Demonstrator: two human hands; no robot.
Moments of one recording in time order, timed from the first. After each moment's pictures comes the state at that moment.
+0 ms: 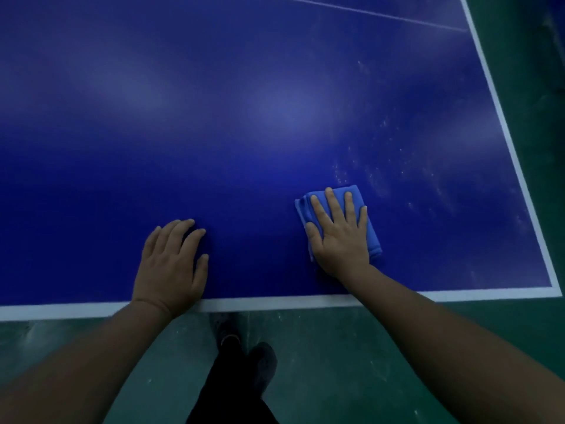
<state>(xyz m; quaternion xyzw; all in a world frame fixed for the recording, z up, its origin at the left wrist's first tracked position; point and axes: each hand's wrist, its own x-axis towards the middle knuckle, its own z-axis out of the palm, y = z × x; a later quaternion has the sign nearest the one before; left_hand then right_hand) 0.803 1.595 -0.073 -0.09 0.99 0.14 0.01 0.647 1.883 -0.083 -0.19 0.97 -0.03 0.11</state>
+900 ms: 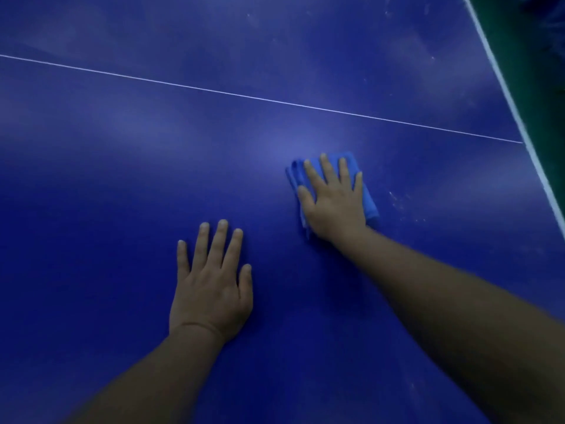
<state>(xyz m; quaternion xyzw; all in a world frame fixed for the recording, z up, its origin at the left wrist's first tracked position) 0.476 1.575 -0.088 -0.18 0.97 0.14 0.06 0.257 1.725 -0.095 -0.21 0.97 -0.04 0.07</state>
